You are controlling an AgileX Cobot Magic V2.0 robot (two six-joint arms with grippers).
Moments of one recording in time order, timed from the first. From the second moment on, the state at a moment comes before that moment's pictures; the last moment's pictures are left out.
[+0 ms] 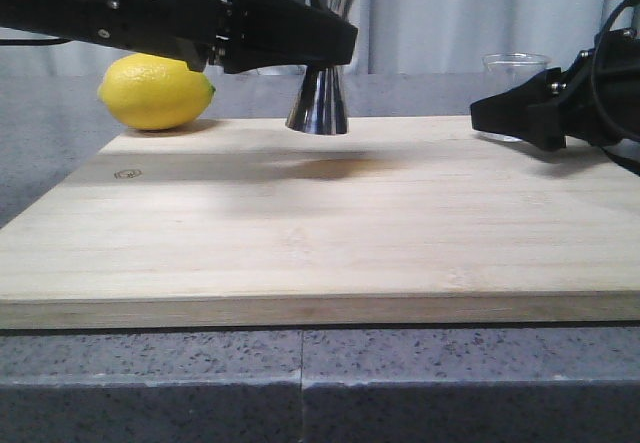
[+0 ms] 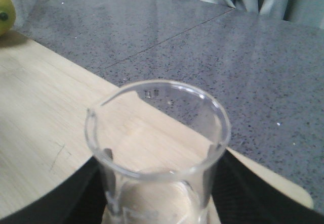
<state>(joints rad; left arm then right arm) -0.38 1.80 -1.11 -1.66 1.16 2.11 -0.10 1.74 -0.70 -0.93 -0.97 0.42</state>
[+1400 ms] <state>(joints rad) -0.38 1.80 -1.11 -1.66 1.16 2.11 -0.10 1.53 -0.68 -1.07 -0.74 0.64</state>
